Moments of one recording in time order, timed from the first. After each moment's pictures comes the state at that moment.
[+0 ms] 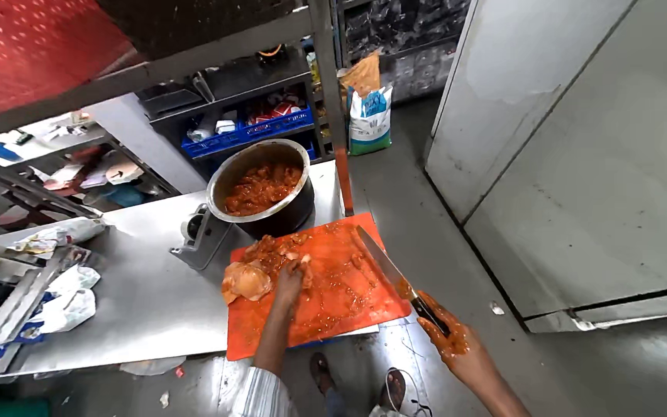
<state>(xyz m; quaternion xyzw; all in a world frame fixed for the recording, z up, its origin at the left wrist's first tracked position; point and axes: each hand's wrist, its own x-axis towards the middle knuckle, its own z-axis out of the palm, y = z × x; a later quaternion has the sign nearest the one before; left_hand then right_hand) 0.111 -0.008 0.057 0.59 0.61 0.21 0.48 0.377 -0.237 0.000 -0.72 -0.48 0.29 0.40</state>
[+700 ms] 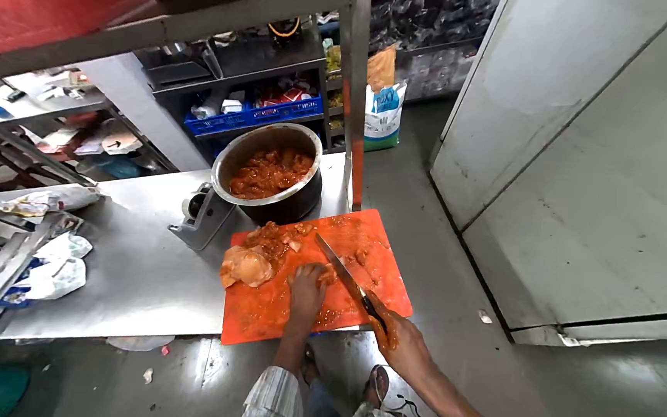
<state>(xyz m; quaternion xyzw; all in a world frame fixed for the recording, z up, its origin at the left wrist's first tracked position) 0.117 -0.033 -0.022 0.80 0.54 0.17 0.18 0.300 -0.188 0.016 -0.73 -0.57 0.30 0.21</state>
